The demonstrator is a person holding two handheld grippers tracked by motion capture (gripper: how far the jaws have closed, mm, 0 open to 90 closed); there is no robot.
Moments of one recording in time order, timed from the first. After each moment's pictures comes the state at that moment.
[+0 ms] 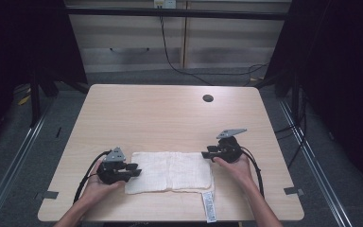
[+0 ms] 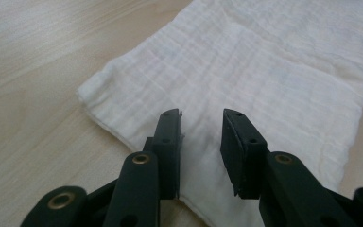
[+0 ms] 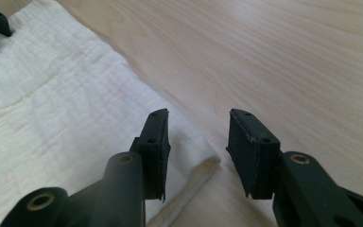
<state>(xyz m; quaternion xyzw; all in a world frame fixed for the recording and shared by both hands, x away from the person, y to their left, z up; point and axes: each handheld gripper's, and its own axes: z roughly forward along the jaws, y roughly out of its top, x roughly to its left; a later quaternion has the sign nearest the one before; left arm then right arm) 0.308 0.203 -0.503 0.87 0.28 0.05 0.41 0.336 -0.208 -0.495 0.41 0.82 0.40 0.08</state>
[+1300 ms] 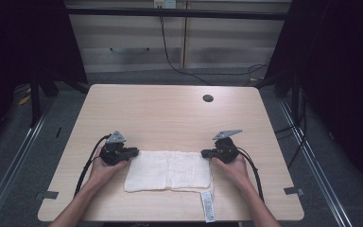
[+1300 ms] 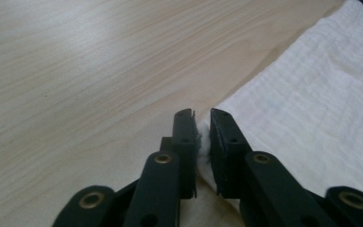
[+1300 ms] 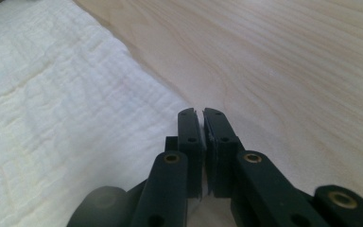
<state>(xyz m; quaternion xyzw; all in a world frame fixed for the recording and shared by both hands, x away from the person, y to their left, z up) 0.364 0.203 -0.508 0.85 0.33 0.09 0.41 0.340 -0.200 -0.505 0.41 0.82 0.39 0.07</state>
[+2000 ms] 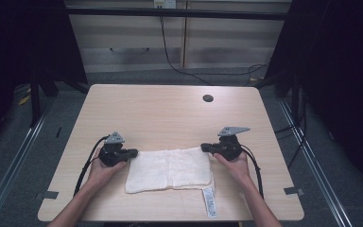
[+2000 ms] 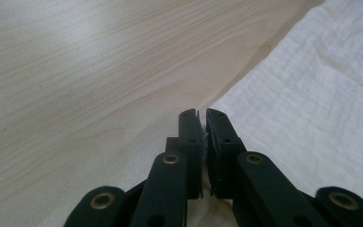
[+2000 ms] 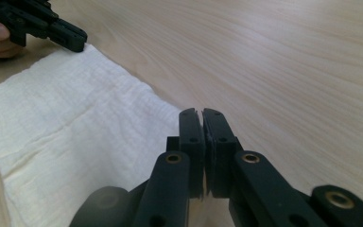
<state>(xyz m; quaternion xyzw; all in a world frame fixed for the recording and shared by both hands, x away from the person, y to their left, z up) 0.362 0.207 -0.508 0.84 0.34 0.08 0.41 0.334 -0.205 -0.481 0.39 0.80 0.46 0.09</state>
